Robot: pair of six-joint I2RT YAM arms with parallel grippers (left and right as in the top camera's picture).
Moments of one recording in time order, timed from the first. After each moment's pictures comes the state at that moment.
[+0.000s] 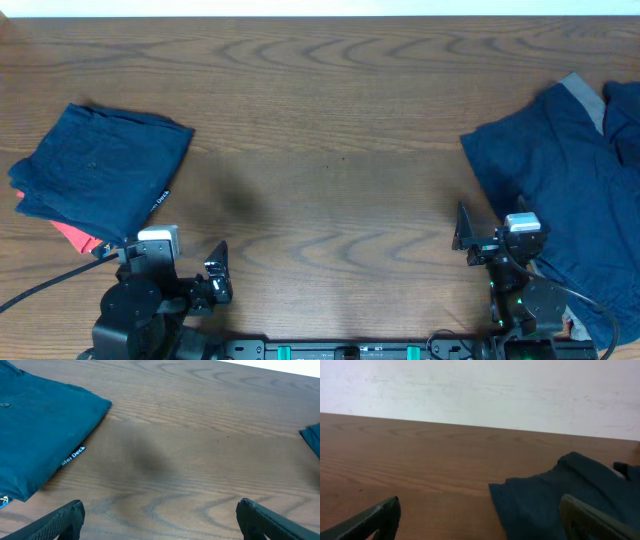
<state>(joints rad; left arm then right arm) -0.29 0.34 0.84 -1.10 -0.12 -0.31 0.04 0.01 0.01 -0.07 -0.04 -0.04</state>
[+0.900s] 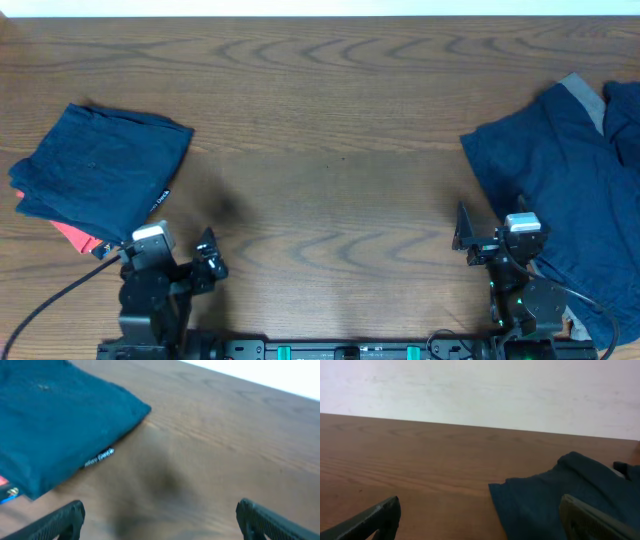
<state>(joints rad) -0.06 0.16 0.46 -0.80 -0.13 -0.30 0.04 0.01 0.01 -0.07 -0.04 -0.03</state>
